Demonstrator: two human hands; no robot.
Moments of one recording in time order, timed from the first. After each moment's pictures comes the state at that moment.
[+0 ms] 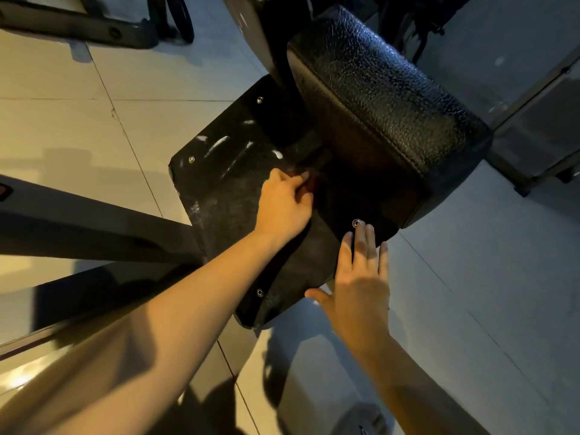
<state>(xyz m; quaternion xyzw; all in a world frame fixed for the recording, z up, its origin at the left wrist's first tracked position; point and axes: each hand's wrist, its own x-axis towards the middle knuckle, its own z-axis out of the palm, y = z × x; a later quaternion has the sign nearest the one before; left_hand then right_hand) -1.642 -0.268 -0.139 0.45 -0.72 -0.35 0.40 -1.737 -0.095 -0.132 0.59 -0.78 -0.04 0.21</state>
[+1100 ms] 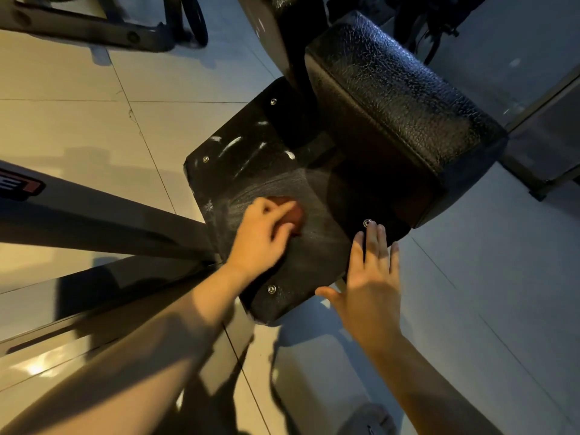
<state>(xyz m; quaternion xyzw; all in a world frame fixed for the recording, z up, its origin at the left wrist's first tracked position) -1.581 -0.248 -0.206 0.41 -0.76 -0.29 0.41 -1.744 -0.094 -0.138 0.61 -0.76 -0.01 0.23</state>
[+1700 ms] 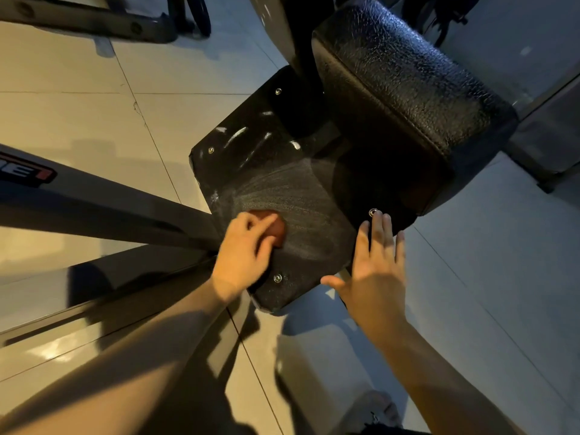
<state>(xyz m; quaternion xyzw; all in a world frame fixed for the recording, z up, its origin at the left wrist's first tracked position) -1.547 -0.219 -0.237 0.46 -0.77 -0.26 0.36 -1.745 -0.094 -0.140 0.61 -0.76 0.00 0.24</state>
